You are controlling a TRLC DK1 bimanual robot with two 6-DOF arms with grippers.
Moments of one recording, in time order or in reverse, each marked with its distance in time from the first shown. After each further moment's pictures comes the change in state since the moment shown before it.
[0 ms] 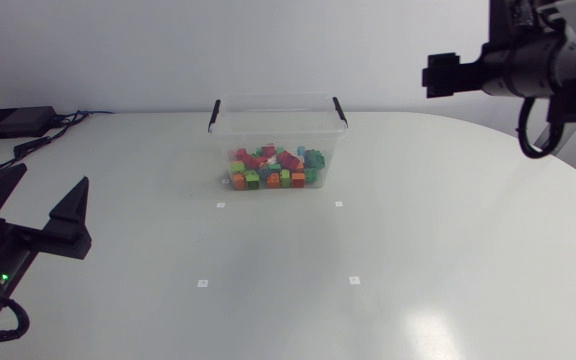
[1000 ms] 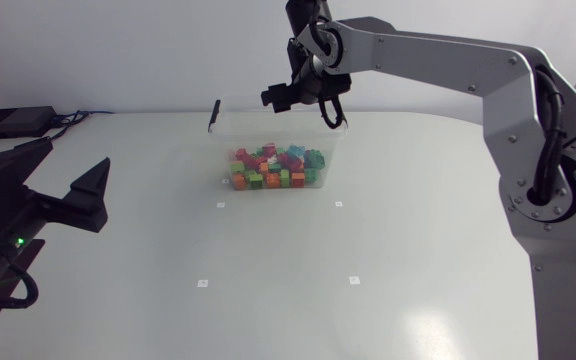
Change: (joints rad) left arm -0.070 0.242 0.124 0.048 -0.008 -0.003; right arm 0.258 0.982 0.965 -0.269 -0.150 0.088
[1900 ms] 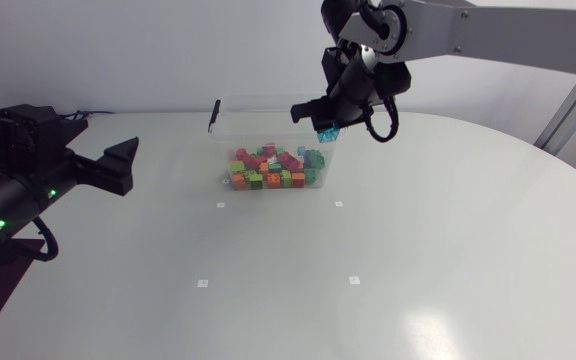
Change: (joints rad) left arm -0.047 0.314 0.200 0.000 -0.001 0.010; right arm -0.022 -0.322 -0.354 -0.179 -0.061 0.079
